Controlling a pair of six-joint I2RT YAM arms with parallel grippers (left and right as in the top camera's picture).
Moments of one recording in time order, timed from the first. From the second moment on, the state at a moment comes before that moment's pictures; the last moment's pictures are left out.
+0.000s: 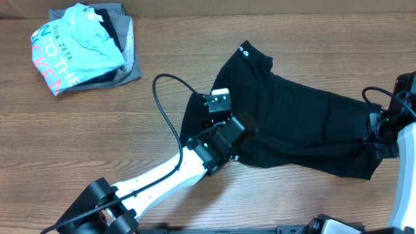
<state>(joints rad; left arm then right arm) -0.88 1.61 0.98 -0.14 -0.61 -0.80 -0.38 1.37 1.30 -1.33 0.23 1.17</state>
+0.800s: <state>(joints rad) -0.50 1.61 1.00 -0.32 -0.16 -0.48 -0.38 1.48 1.22 -1.11 0.14 0.91</state>
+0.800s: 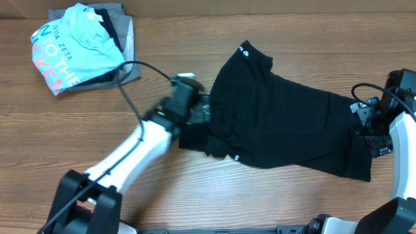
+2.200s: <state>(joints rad) -0.39 1.82 1.00 -0.32 0.36 -0.29 -0.38 1.48 1.22 -1.16 0.01 0.78</state>
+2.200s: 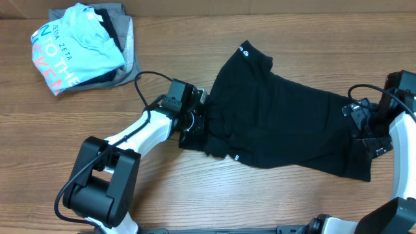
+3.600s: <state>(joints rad) 0.18 1.86 1.05 -0.46 0.20 -0.50 -0.32 1.48 1.11 -1.07 -0.02 0.74</state>
